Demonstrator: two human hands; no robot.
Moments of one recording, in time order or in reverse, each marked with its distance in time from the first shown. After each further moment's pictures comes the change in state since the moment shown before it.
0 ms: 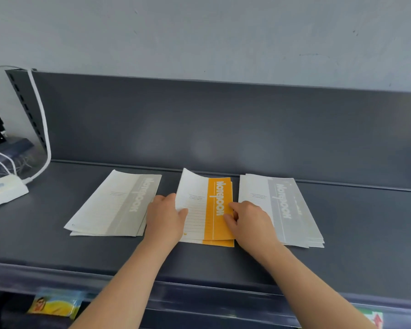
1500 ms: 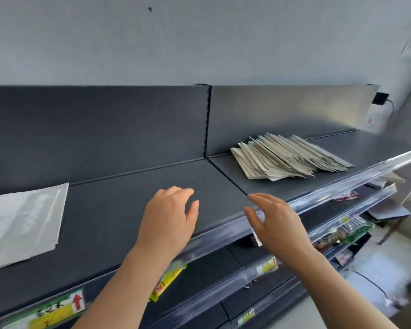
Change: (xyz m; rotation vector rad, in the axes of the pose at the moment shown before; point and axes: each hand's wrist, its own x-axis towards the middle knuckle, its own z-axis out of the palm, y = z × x) left_hand -0.212 0.393 0.159 -0.159 -0.159 0.774; right_hand -0.268 0.369 -0.228 -0.159 0.376 0.452
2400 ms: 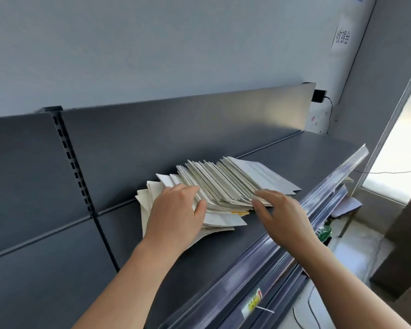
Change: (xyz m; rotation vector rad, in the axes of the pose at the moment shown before) left_hand 0.223 0.180 0.205 -0.071 -0.113 0.186; right_hand 0.169 0.278 -0.045 0.066 0.144 0.271
